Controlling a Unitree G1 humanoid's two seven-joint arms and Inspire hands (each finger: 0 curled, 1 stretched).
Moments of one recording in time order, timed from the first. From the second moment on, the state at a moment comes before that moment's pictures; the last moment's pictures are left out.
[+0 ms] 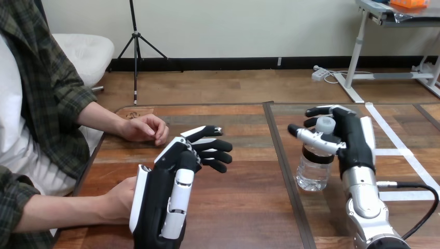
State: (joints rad) left arm 0.19 -0.05 -0.21 0.31 -0.04 -1.00 -0.09; right arm -0.62 -0.20 -0.11 1.26 -0.10 -0.55 -0.16
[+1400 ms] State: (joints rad) left arm 0.19 -0.05 -0.21 0.31 -0.03 -1.00 -0.07; right arm -0.58 -0.29 -0.03 1.26 -0.20 -0.44 -0.05
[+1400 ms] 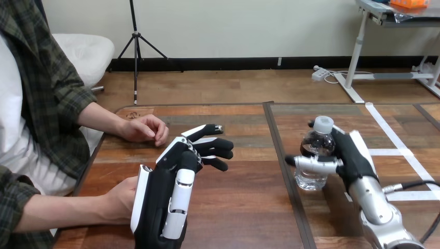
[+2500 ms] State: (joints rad) left arm 0.19 -0.05 -0.21 0.31 -0.01 -1.00 -0.07; right arm -0.53 -0.34 0.00 1.18 -0.22 -0.39 -0.01
